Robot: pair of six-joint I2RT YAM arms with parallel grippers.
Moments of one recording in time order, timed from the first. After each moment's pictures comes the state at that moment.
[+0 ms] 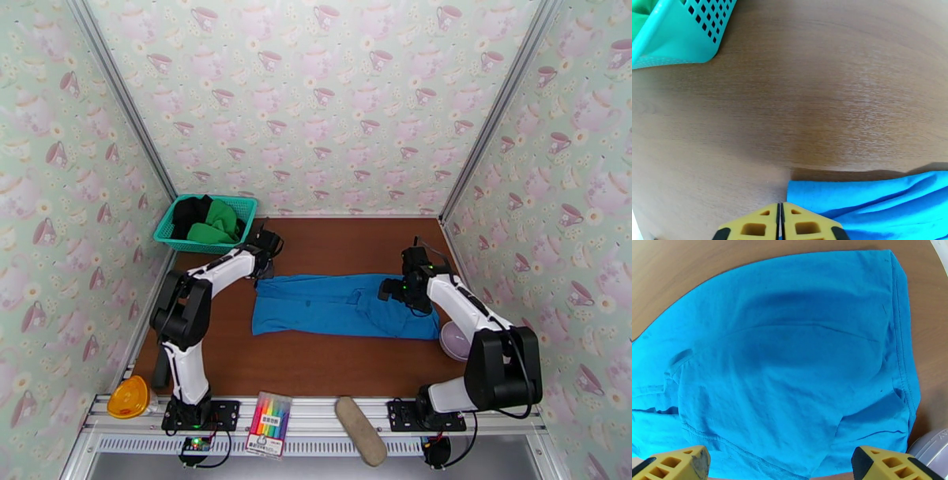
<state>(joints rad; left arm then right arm) -0.39 1.93 1.34 -0.62 -0.38 -0.38 0.11 1.44 1.00 -0.82 -0.01 0.33</state>
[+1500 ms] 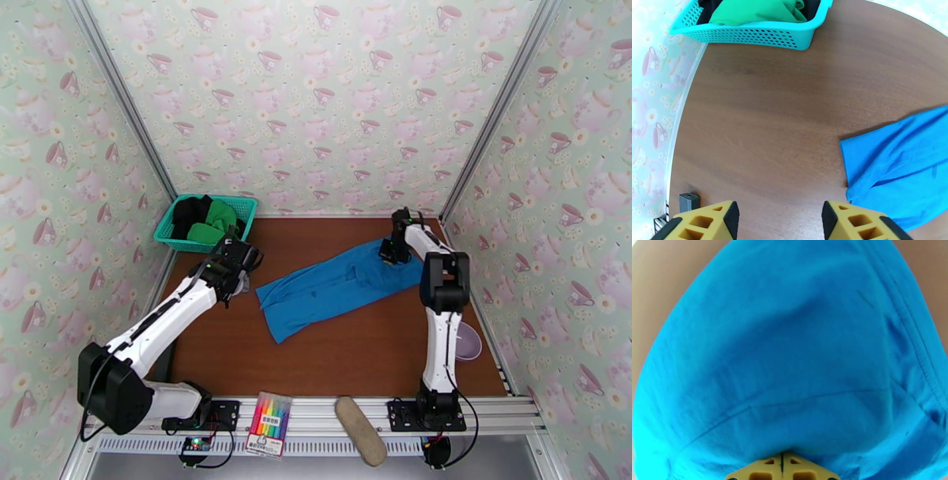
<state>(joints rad) -0.45 1.36 1.16 -0.94 -0.52 -0.53 0.06 2.42 2.09 -0.96 -0.08 0.32</state>
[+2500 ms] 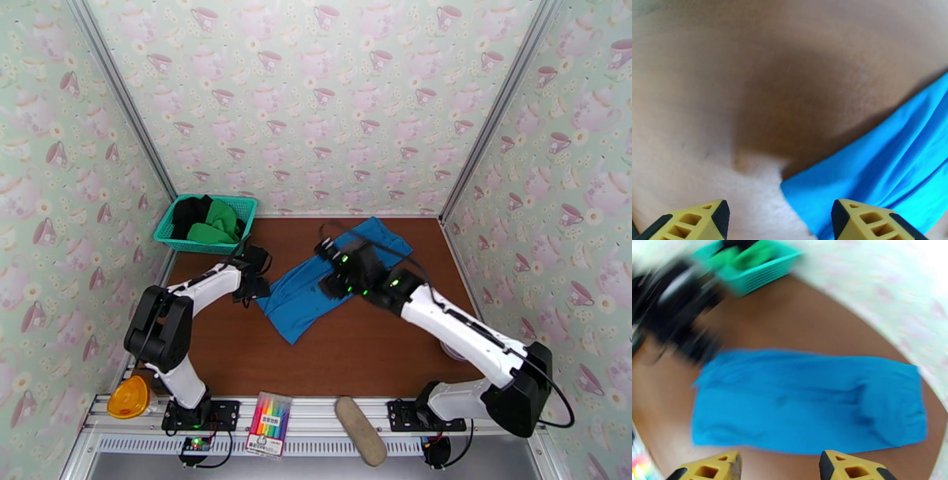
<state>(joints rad) -0.35 1.75 1.15 -0.67 -0.17 -0.59 0.86 1.38 1.21 -0.63 0.09 -0.09</state>
